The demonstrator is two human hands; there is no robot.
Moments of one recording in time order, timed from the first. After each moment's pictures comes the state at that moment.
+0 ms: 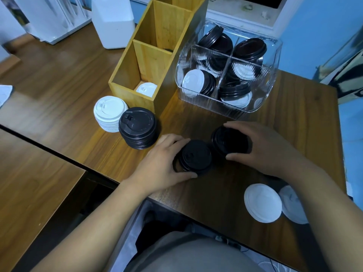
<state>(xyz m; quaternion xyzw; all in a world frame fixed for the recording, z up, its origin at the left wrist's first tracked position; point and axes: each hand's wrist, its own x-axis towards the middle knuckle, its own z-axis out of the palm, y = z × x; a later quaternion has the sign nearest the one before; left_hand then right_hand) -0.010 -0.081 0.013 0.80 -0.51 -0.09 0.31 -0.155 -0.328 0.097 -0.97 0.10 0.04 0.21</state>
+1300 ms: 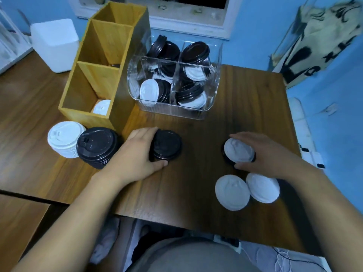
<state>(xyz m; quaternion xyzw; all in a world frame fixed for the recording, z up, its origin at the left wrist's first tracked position) 0.013 -0.127 0.049 0.82 -0.52 -0.12 0.19 -0.249 -0.375 0.084 -0.93 0.27 0.11 0.20</state>
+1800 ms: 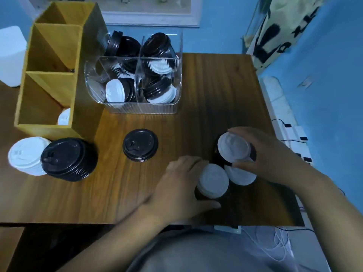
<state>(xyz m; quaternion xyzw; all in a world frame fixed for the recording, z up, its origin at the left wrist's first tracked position) -0.132 -0.168 0.035 0.71 -0.65 -0.16 0.21 -0.314 -0.358 0.084 -0.92 0.31 -0.01 0.23</state>
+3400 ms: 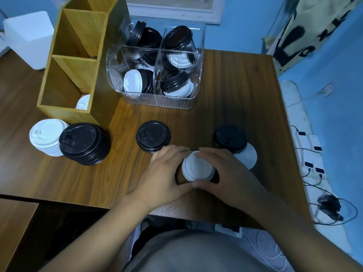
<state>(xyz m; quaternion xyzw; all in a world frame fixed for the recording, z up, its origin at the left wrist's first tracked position) -0.087 -0.141 0.014 0.74 -0.59 -0.13 0.30 -0.259 -0.279 0.043 -0.93 0.22 -0.05 0.28</state>
